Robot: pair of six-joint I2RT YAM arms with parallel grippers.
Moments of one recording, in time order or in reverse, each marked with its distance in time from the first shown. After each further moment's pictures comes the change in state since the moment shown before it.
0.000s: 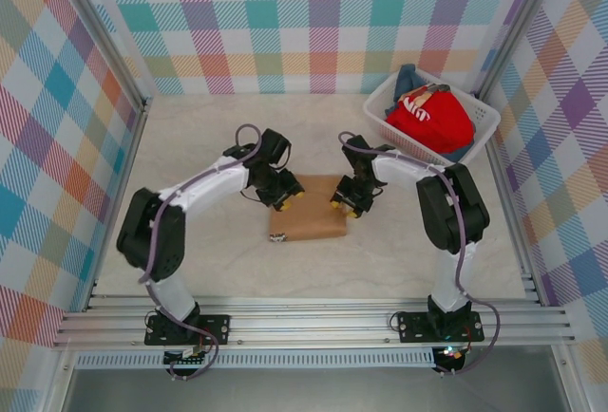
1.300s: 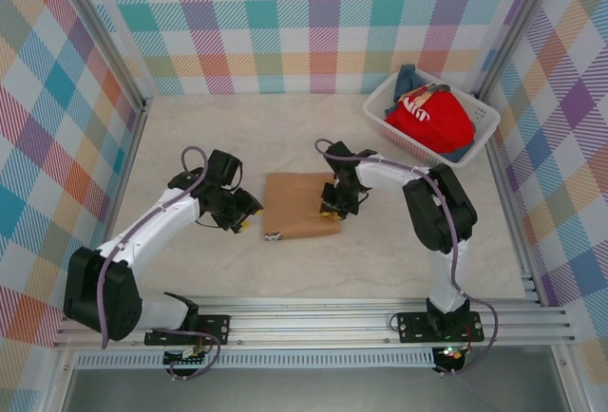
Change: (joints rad) left arm 0.190 -0.404 -0.314 -0.119 -0.039 0.059; right arm 0.130 0.105 0.095 0.049 -0.030 -0.136
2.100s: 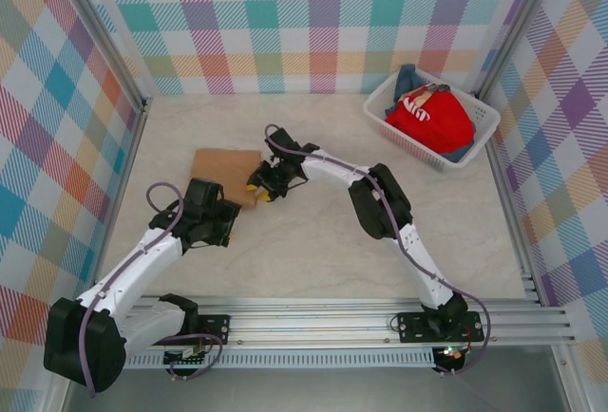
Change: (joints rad) left arm 0.060 -0.248 -0.325 0.297 -0.182 -0.418; right arm 0.135 0.418 0.580 0.211 -0.232 0.398
